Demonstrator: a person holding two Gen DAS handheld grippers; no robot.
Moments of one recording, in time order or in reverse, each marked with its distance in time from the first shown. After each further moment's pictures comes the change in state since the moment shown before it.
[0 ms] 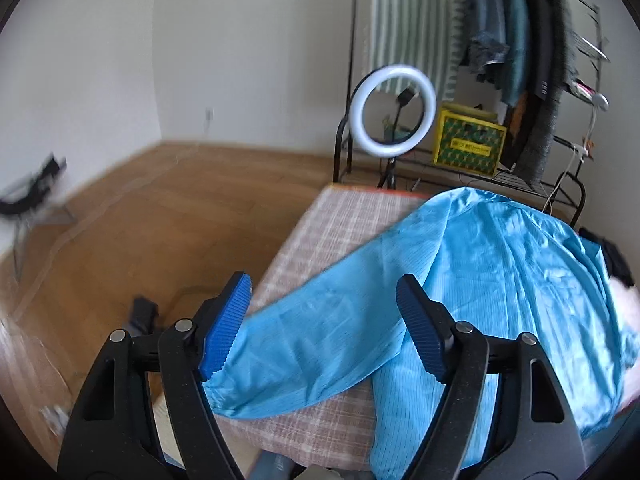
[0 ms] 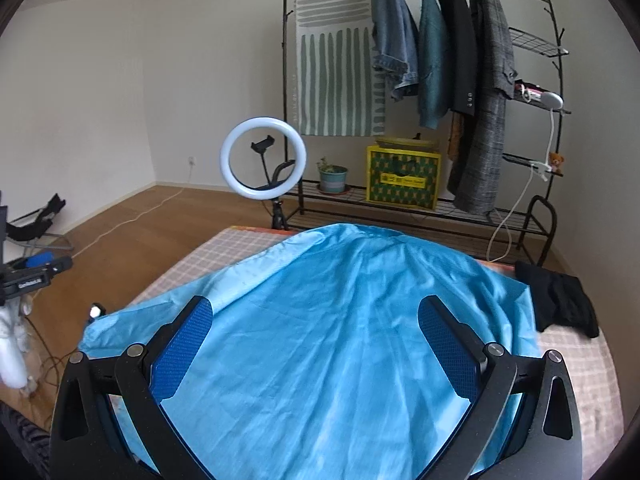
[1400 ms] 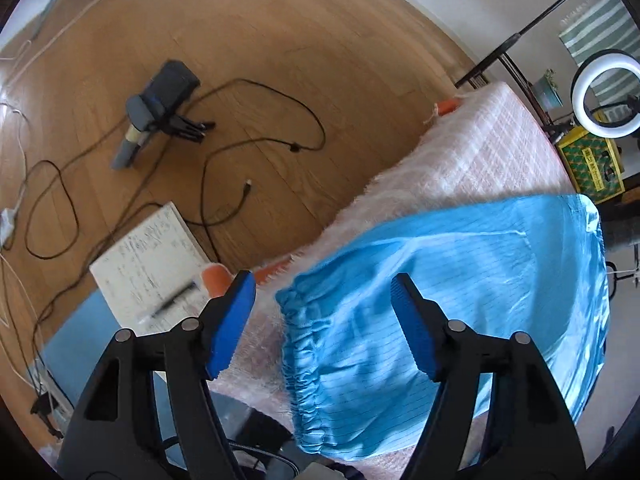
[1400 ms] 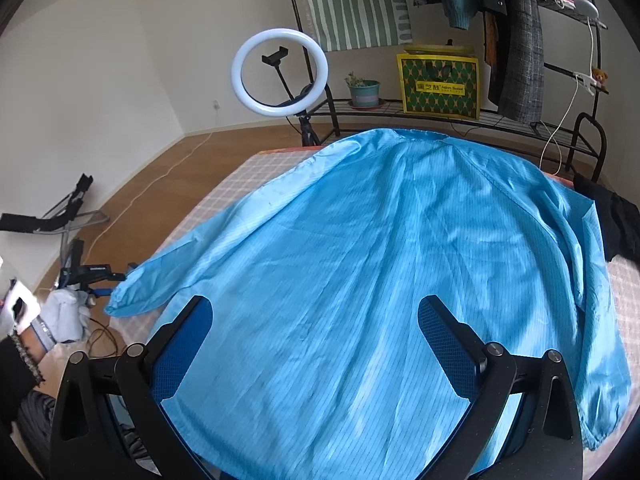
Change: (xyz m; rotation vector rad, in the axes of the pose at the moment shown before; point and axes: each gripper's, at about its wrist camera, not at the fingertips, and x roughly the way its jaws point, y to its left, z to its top) left arm 0.186 0.191 -0.109 -0.566 0.550 0.083; right arm 0.066 -0.015 -0.044 0.104 0.291 0.163
